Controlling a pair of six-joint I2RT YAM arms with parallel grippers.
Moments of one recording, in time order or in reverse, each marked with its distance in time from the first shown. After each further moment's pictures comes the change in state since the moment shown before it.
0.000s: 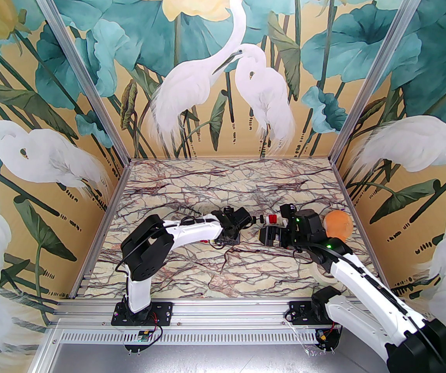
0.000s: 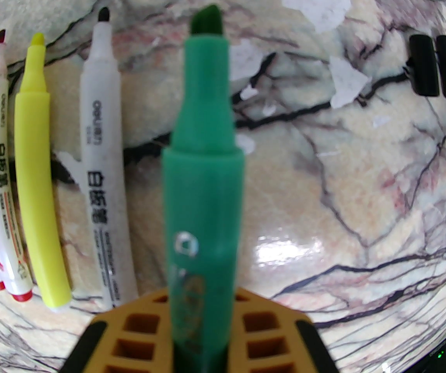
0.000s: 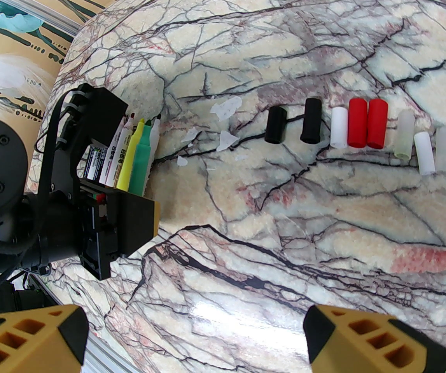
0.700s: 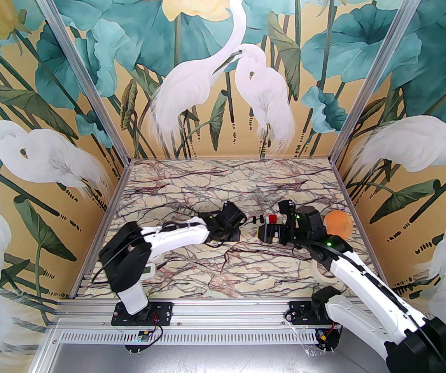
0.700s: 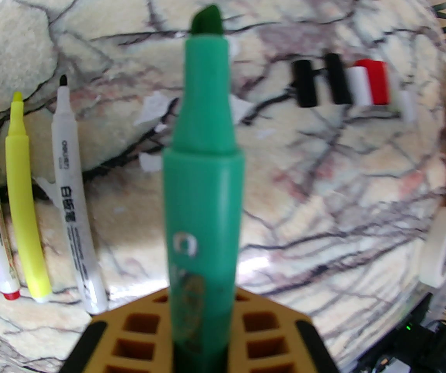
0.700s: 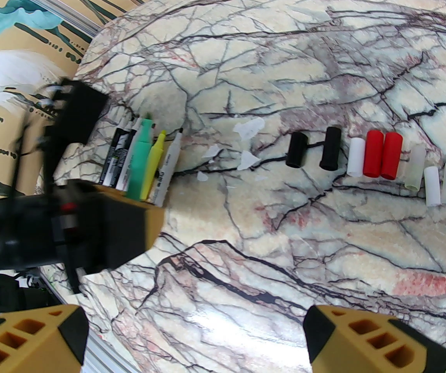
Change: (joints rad) left arm 0.012 -0.142 -0.103 0.169 0.058 0.058; right arm 0.000 0.006 0.040 0.025 -0.027 -0.044
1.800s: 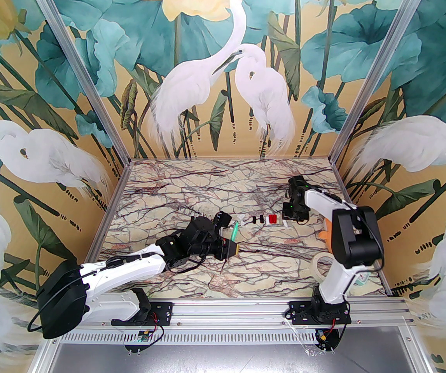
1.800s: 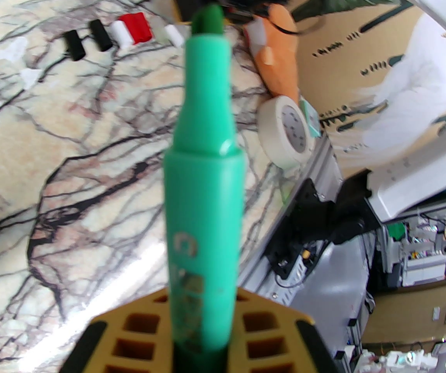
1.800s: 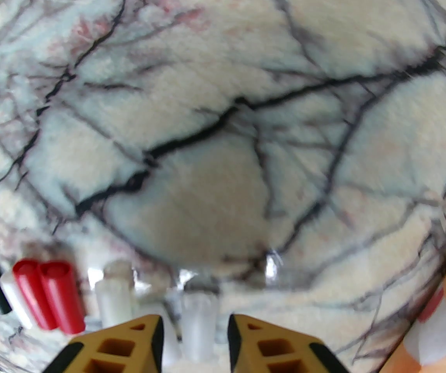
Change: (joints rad) left arm 0.011 -0.532 -0.501 0.473 0.457 0.116; right arm -0.277 0.824 0.497 -0.276 0.411 -0.221
